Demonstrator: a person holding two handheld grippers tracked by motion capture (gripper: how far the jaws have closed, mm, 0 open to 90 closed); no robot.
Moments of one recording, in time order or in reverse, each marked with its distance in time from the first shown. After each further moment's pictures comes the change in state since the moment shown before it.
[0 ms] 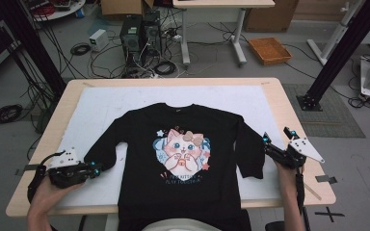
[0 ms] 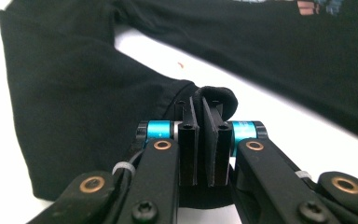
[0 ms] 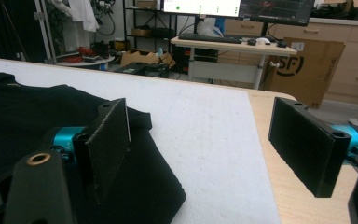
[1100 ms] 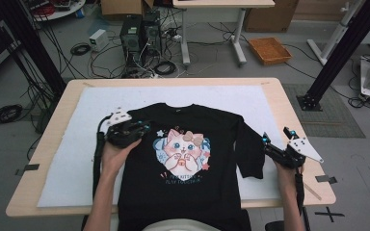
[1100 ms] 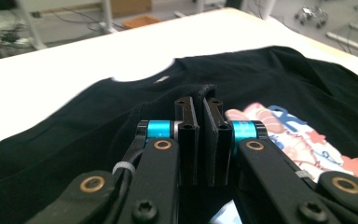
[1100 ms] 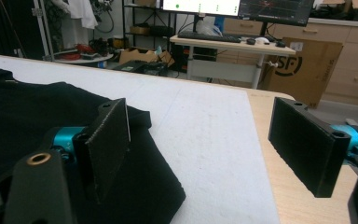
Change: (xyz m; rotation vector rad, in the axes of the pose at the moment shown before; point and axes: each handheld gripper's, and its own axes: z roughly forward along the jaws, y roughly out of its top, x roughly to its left) left arm -0.040 0.146 0.127 -0.184 0.142 -0.147; right arm 0.001 0.000 0.001 0.001 -0.005 -0.019
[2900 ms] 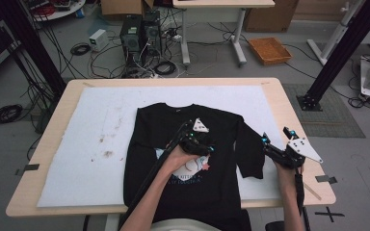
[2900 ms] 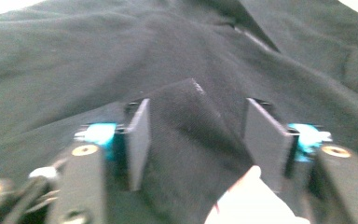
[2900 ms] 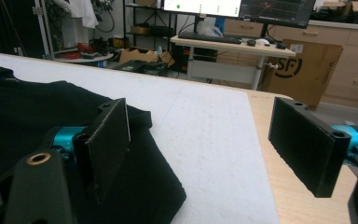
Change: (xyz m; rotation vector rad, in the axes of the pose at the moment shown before) left arm -0.102 -0.004 0.136 0.270 -0.201 0.166; right arm 0.001 0.000 -0.001 0.000 0.001 -0.006
